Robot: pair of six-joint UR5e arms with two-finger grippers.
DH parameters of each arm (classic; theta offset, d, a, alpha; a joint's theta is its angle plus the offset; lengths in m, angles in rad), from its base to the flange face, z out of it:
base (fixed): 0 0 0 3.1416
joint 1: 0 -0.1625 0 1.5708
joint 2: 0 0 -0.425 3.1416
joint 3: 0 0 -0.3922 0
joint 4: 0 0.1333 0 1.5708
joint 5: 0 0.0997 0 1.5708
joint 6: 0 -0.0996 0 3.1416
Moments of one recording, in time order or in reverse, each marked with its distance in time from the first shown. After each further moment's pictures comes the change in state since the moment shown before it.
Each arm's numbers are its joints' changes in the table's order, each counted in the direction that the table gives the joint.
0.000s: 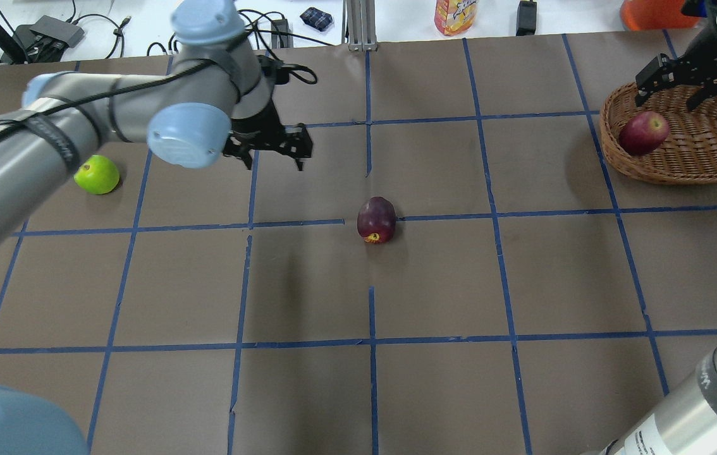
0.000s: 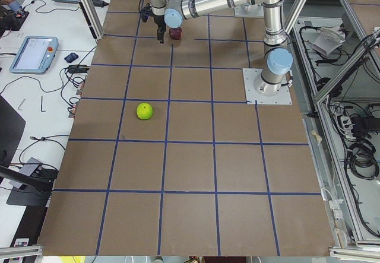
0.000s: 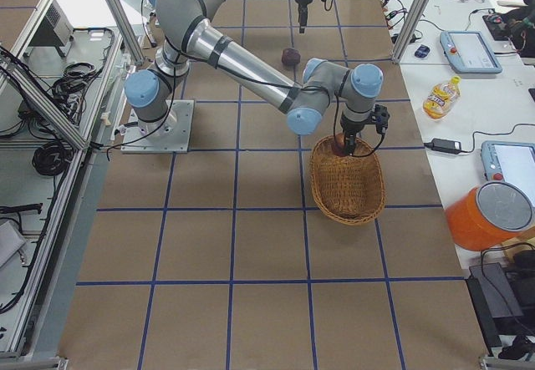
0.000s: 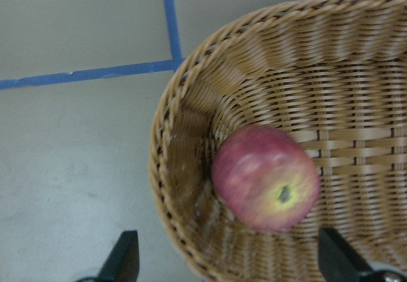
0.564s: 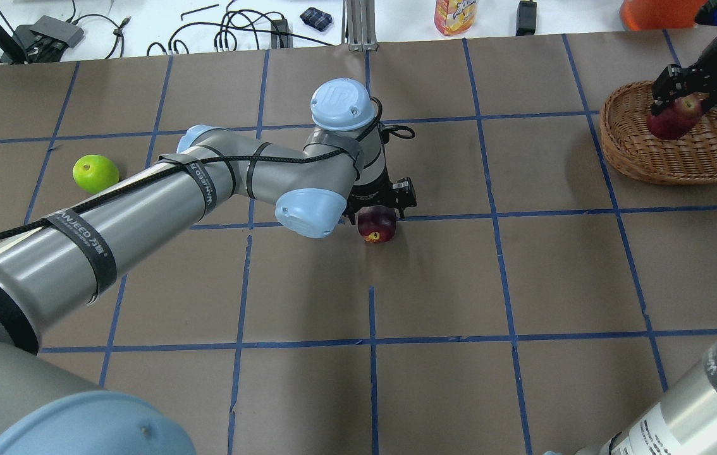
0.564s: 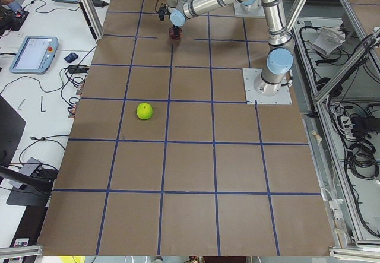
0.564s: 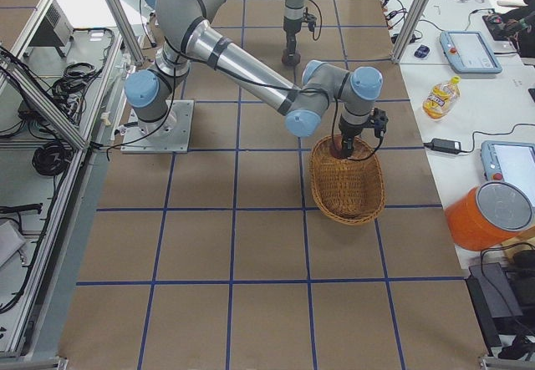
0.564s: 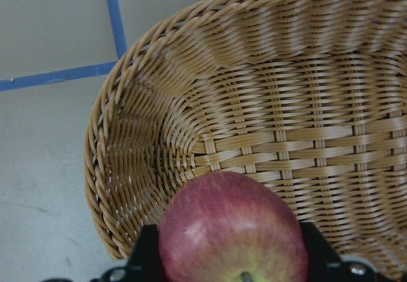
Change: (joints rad) left arm 0.336 0.153 -0.048 0.251 -0.163 0.539; right arm 0.067 -0.051 -0.001 -0.061 0.000 0.021
